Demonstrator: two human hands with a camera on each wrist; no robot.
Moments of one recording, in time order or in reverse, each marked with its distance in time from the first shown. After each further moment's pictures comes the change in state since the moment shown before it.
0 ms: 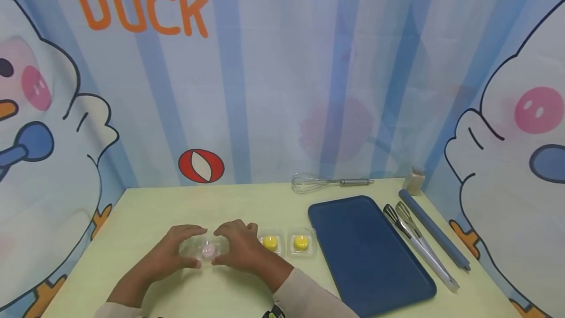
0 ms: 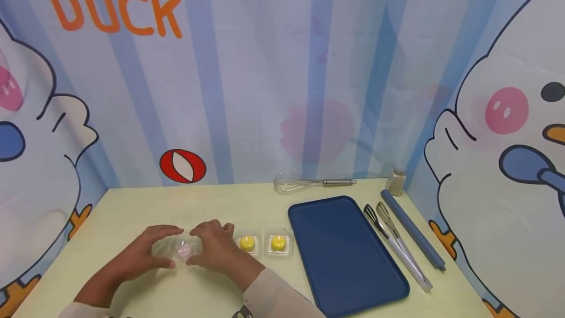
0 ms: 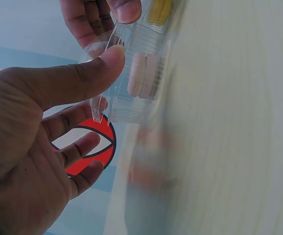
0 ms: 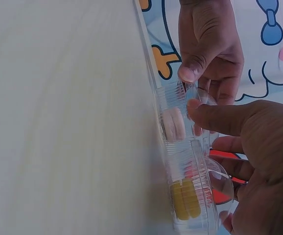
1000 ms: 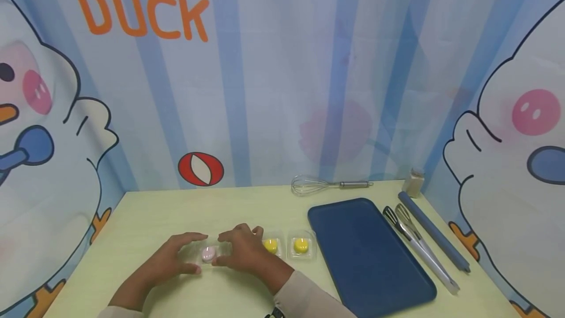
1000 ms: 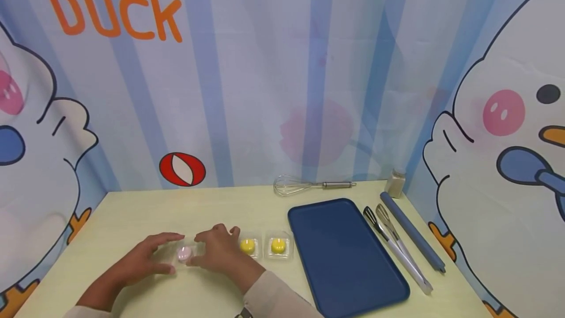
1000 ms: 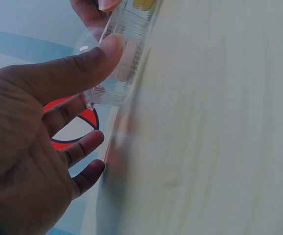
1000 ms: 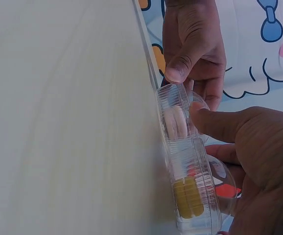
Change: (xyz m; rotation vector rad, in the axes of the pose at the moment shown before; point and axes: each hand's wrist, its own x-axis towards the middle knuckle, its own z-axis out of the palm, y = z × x) left_hand 0.005 -0.014 0.005 -0.045 -0.065 -0.005; right_hand -0.002 -0.001 -0.002 -0.003 -0.018 0.108
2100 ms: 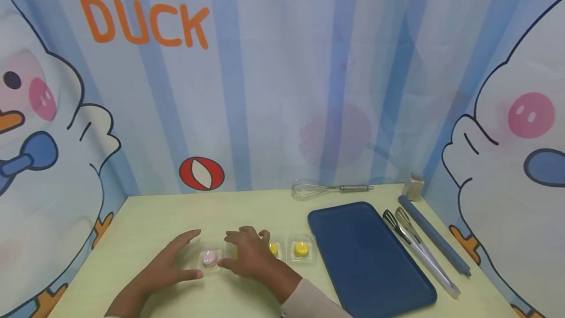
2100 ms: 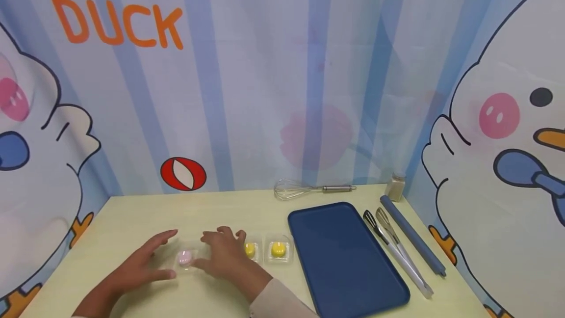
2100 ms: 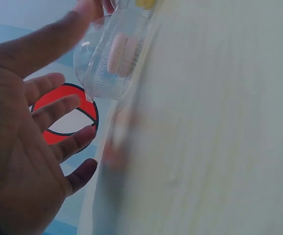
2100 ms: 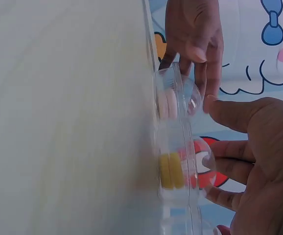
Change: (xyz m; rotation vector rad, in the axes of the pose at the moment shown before) left_hand -0.012 -0.009 0.004 0.052 0.099 0.032; right_hand -0.016 0.002 -0.011 -0.056 0.051 0.000
